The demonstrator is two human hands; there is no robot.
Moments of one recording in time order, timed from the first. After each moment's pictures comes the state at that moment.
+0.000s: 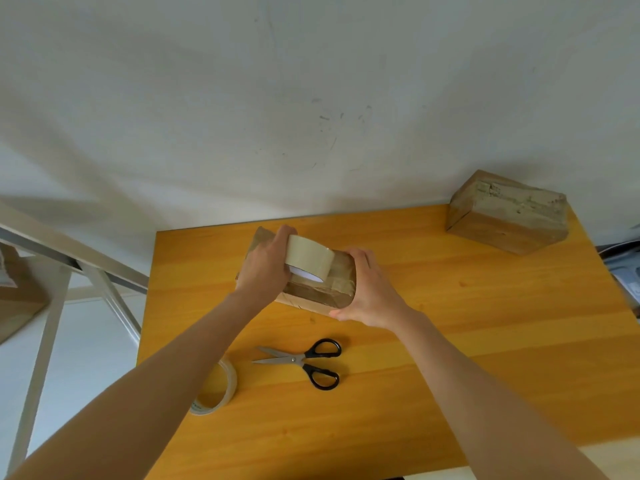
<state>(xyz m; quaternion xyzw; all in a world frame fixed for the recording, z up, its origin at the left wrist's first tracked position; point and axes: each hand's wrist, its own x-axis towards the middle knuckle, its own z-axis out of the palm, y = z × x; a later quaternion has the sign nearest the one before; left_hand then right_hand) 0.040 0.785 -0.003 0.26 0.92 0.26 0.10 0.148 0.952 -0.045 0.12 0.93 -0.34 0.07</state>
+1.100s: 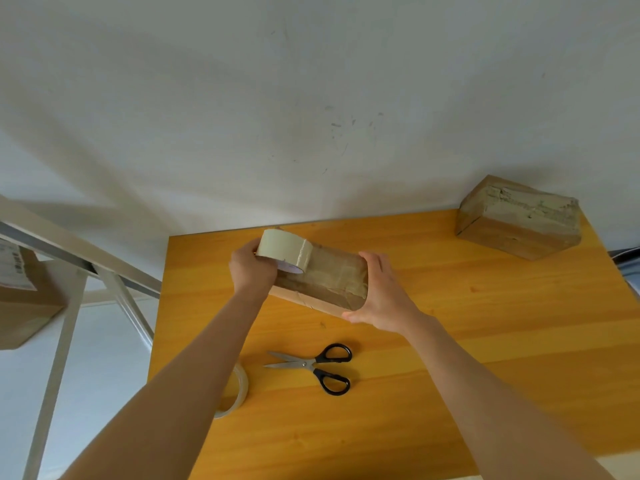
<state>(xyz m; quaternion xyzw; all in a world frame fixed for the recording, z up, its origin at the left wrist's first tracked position) 0.022 0.768 -0.017 -0.05 0.87 0.47 0.10 0.146 0.951 -0.045 0.14 0.93 -0.33 0.06</state>
